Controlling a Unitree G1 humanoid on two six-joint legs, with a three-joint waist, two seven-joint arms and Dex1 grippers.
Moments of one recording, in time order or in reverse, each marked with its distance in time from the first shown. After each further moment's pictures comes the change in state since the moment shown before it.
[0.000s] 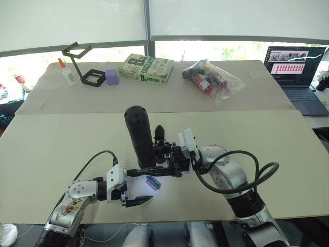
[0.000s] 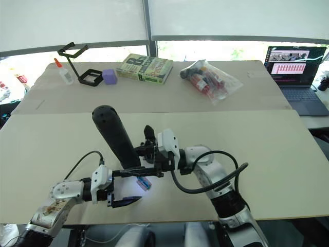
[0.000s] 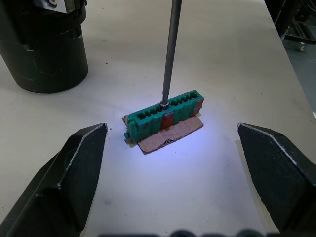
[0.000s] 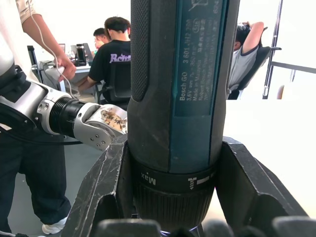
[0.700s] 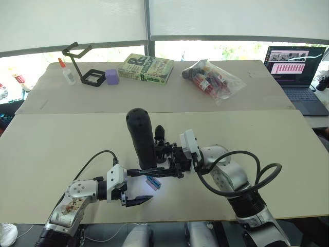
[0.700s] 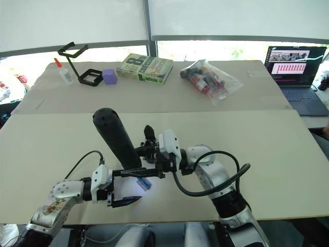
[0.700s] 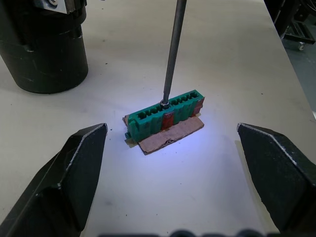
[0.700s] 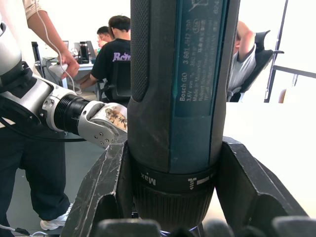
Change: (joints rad) left arm -0.005 0.000 -0.001 0.003 0.001 0.001 -0.003; right arm 0.004 0.003 -0.001 0.000 -0.001 -0.030 0.019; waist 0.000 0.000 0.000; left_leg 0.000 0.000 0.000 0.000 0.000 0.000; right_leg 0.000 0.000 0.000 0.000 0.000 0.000
